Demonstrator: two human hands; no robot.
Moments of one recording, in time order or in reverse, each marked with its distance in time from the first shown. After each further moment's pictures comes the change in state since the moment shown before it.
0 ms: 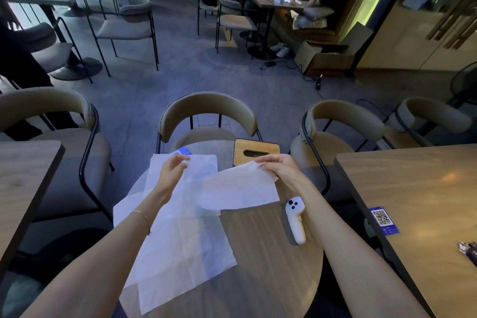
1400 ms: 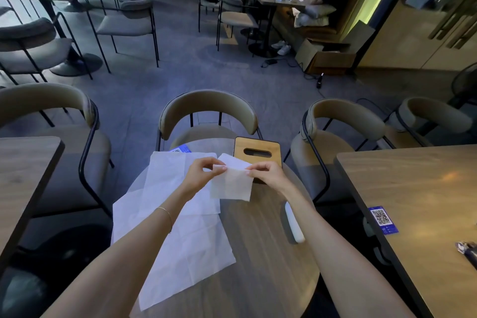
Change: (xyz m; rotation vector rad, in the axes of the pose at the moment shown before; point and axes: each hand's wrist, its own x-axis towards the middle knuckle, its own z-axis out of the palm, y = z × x) left_hand -0.006 0.003 0.051 0.191 -0.240 0.146; right_hand -0.010 0.001 0.032 -0.136 -0.002 0.006
